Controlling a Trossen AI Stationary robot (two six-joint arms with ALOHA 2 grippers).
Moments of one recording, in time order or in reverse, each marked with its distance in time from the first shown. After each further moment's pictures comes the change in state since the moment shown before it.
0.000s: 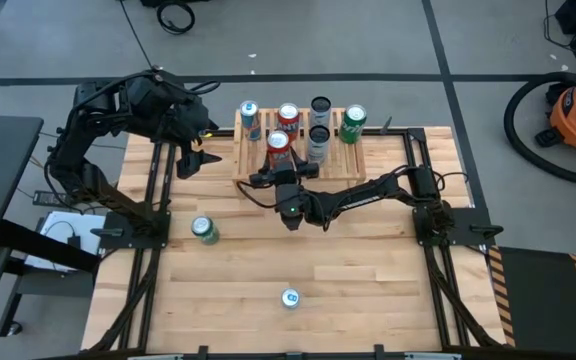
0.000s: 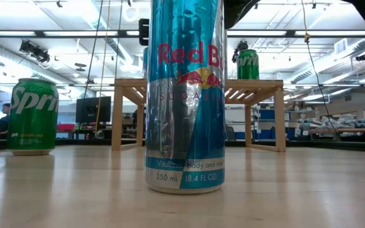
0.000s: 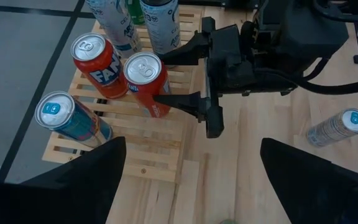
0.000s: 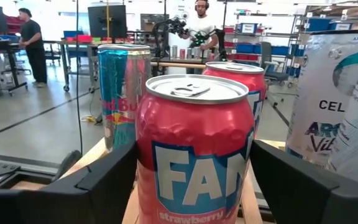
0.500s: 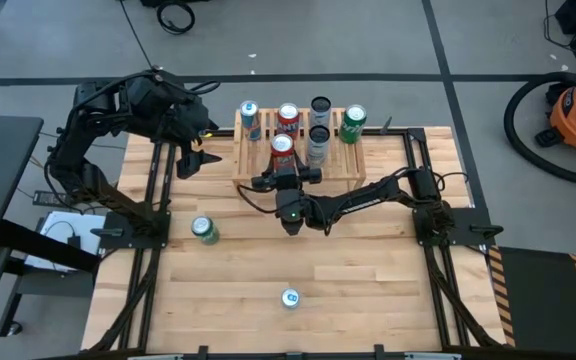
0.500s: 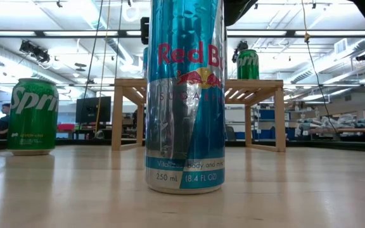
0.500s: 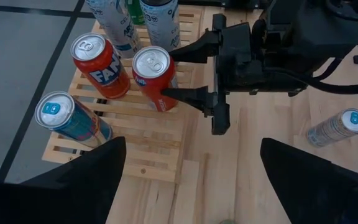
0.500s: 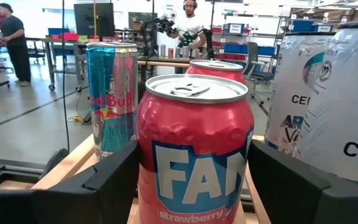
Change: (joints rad) left arm 0.000 0.000 0.000 0.000 0.000 -0.001; right arm 0.027 0.000 0.000 0.000 0.083 -0.014
